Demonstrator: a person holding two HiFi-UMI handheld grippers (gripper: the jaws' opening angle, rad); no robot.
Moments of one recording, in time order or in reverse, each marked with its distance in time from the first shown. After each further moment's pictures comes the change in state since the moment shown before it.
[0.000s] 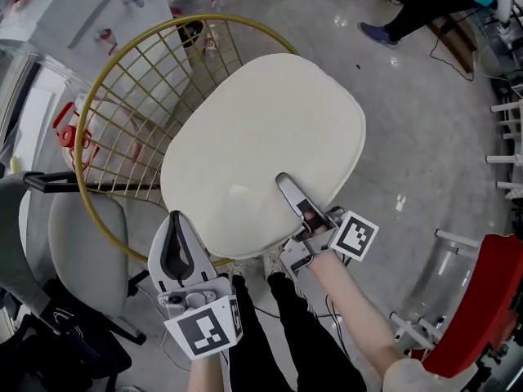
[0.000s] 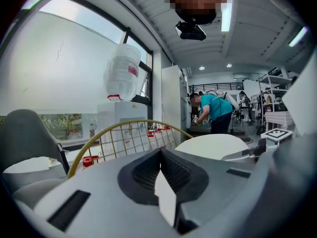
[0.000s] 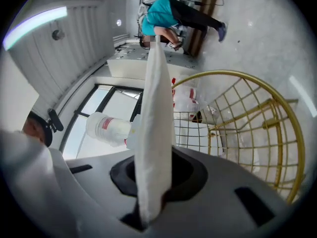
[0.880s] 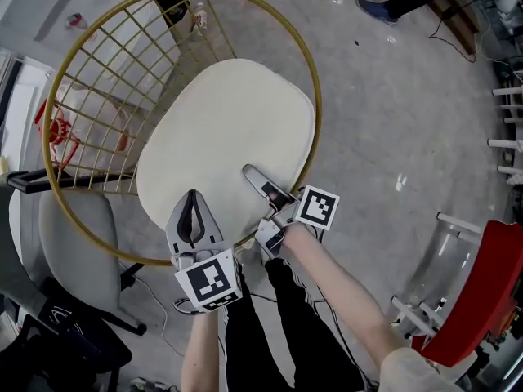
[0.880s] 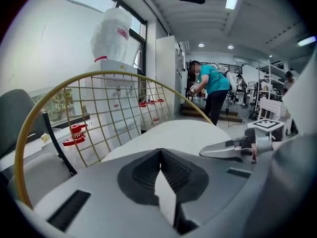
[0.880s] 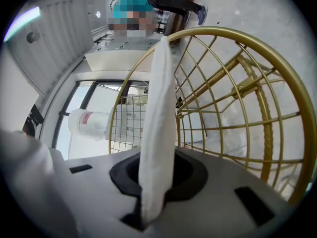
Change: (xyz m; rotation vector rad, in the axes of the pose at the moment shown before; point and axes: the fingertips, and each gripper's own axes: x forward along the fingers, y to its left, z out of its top) left arm 0.033 -0.036 -0.136 0.030 0.283 -0.070; right arm 0.015 -0.110 -0.050 0.121 0.128 -0.112
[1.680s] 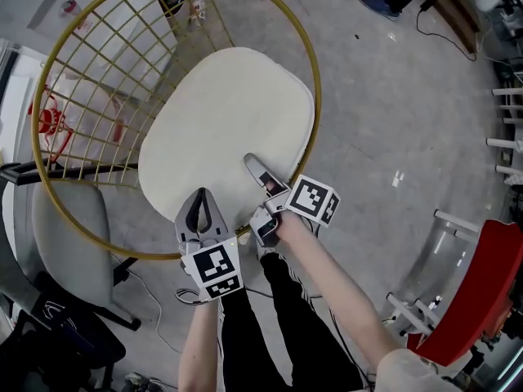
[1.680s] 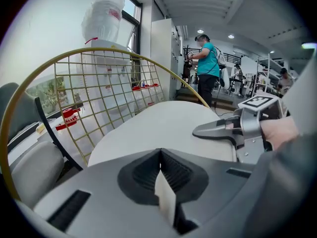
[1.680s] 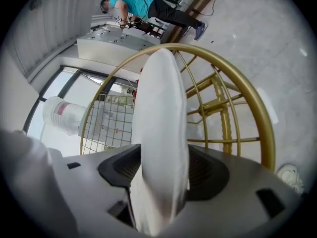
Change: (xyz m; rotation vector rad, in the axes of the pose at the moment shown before) left arm 0.010 -0.025 -0.060 0.020 0.175 -0.057; right arm -0.019 -0.056 0.013 -0.086 -0.048 -0.304
